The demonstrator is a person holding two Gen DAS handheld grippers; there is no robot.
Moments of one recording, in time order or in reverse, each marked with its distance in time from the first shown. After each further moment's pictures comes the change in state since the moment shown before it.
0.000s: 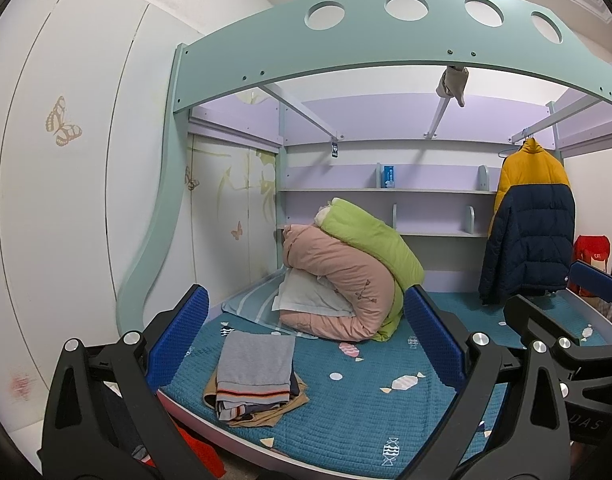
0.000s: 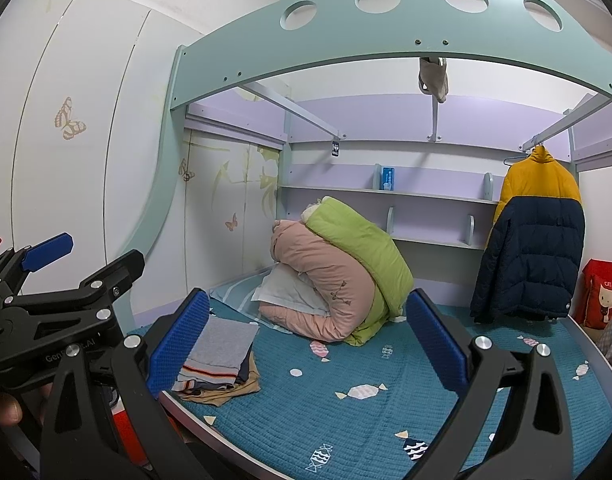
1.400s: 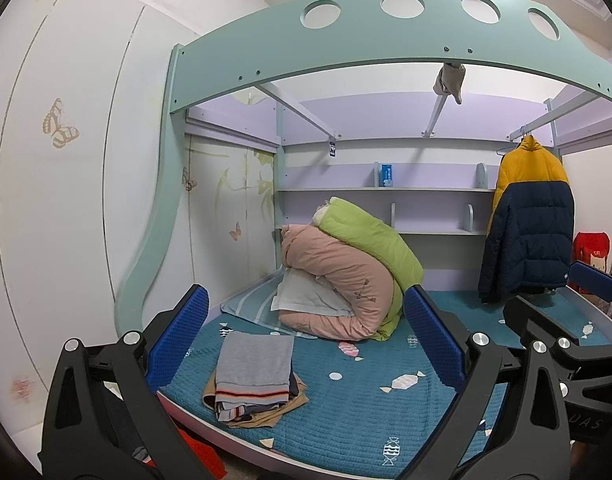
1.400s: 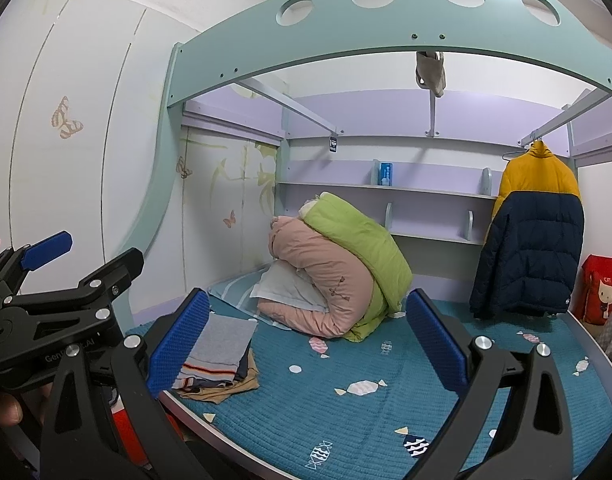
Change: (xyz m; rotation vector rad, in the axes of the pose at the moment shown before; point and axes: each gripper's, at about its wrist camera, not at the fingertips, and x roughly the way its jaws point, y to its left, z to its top) left arm 0.004 0.002 -0.002 0.000 0.003 -0.011; right arm 0.001 0.004 -0.005 0.000 0.010 -0.017
